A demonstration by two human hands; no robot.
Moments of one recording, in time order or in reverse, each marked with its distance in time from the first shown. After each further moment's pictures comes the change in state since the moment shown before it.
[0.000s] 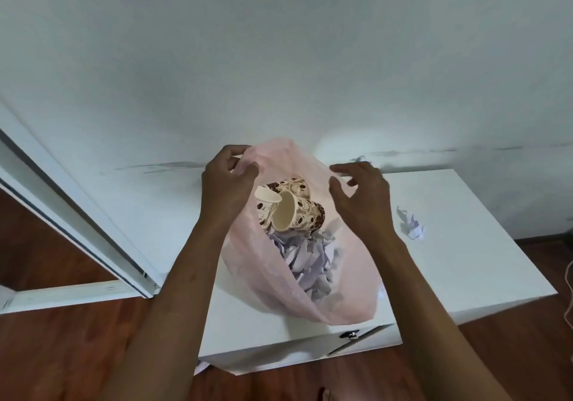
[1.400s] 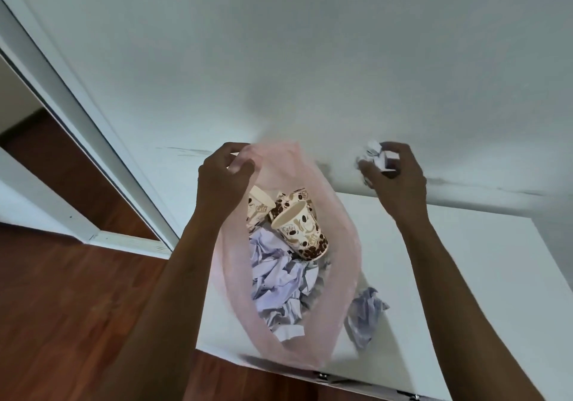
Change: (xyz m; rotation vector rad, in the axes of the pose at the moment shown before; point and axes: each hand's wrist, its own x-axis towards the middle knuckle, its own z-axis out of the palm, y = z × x) left_hand 0.002 0.002 0.049 0.261 0.270 0.008; right_hand 0.100 0.090 -0.004 0.518 -0.176 0.198
